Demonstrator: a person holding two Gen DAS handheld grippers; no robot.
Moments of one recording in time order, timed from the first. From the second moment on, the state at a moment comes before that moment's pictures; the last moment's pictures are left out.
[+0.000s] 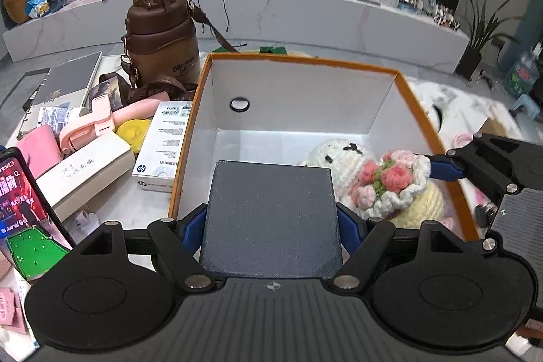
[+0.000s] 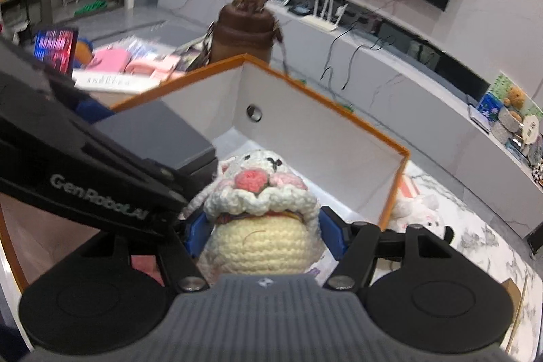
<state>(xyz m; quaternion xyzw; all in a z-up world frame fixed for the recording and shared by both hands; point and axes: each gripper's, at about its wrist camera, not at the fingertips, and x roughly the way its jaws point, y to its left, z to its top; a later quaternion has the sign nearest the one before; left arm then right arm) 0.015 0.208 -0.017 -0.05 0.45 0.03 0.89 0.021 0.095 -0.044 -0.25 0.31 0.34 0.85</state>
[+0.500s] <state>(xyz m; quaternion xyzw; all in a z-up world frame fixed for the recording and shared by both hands) 0.031 0.187 -0.033 0.02 0.46 0.03 0.88 0.021 0.113 -0.063 -0.33 0.35 0.35 0.81</state>
